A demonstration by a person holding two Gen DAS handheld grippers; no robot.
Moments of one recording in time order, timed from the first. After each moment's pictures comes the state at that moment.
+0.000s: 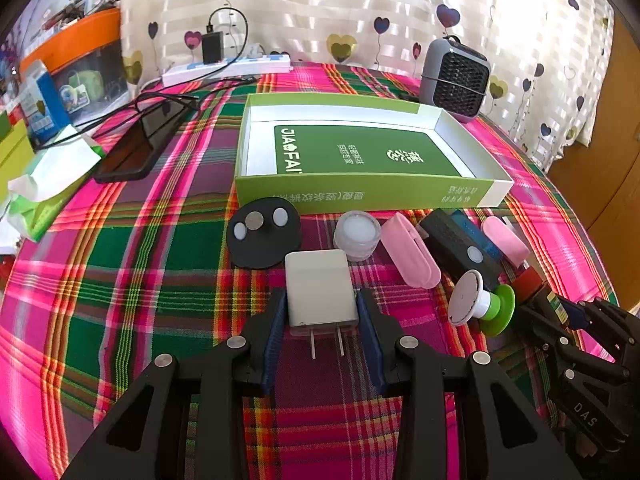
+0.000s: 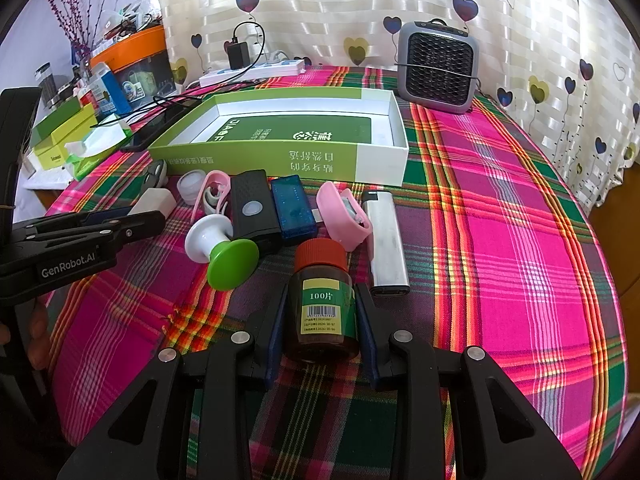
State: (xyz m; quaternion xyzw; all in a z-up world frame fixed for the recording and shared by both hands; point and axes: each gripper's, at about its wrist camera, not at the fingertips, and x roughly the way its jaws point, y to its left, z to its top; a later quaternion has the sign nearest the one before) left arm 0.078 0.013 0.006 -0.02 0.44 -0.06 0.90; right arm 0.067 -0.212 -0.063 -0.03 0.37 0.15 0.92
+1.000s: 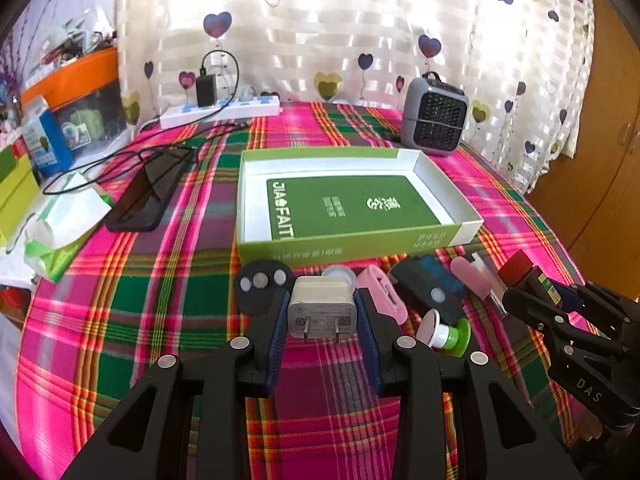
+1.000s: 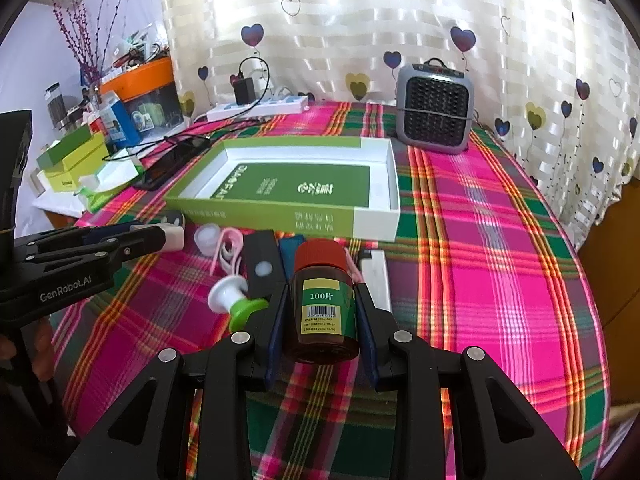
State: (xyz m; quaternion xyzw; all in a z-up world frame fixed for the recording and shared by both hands) left arm 0.072 0.011 0.051 -0.02 0.39 -0.07 0.92; right arm 0.069 -0.216 -0.025 -0.02 0.32 0.16 0.93
